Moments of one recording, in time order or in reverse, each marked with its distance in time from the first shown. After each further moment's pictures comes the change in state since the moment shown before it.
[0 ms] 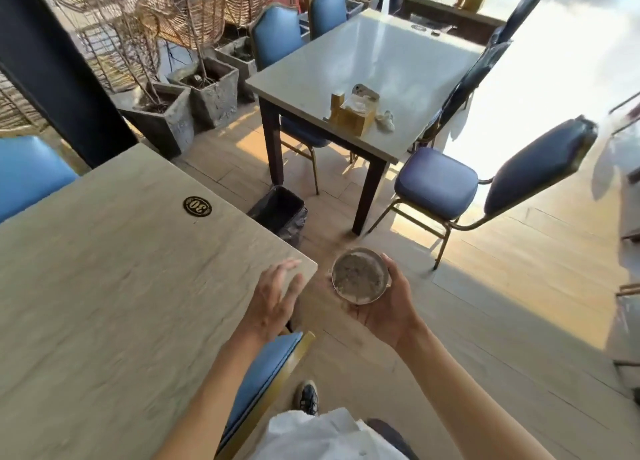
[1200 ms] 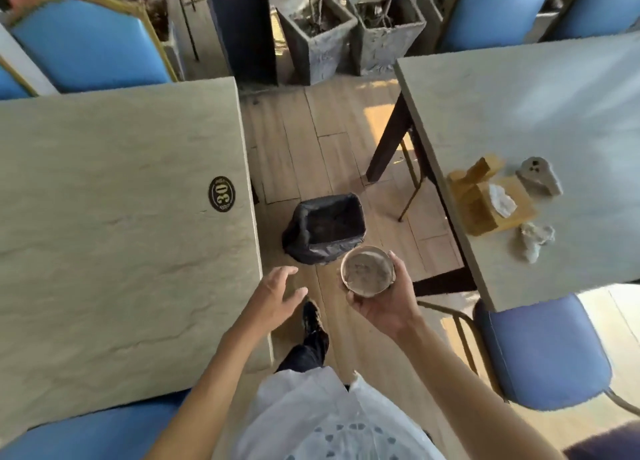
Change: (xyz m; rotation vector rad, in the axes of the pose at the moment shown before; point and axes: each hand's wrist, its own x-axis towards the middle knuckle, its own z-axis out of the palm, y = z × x) left_hand 0.323 -0.047 0.060 -0.018 0.243 -0.662; right_hand 0.396 -0.272 -0.011 -0.260 0.055 0.639
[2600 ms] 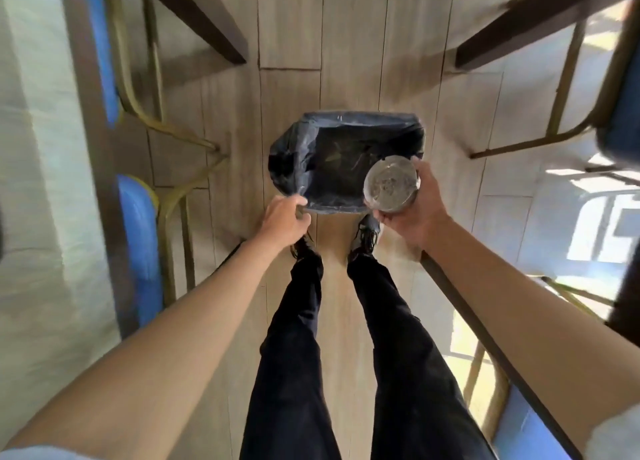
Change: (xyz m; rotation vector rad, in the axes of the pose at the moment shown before) left_hand 0.429 -0.146 0.165 -0.098 -0.261 -0.611; right_hand 0.493 -0.200 -0.124 -0.376 0.396 0.305
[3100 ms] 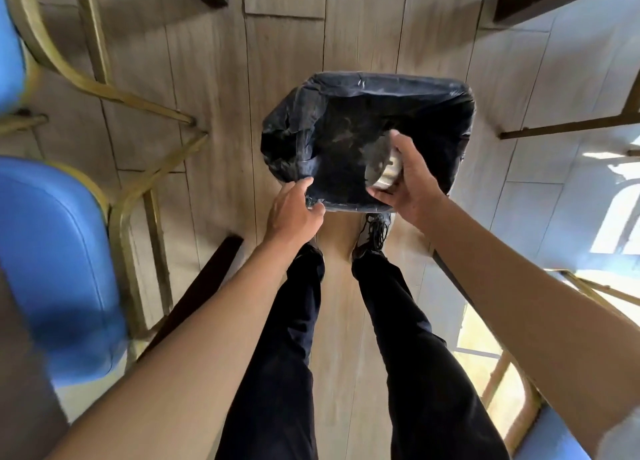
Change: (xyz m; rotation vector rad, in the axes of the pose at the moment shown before) left_hand 0.091 -0.032 0.055 -0.143 0.069 -0.051; right_hand 0.129 0.026 0.014 -0.305 0.152 -0.073
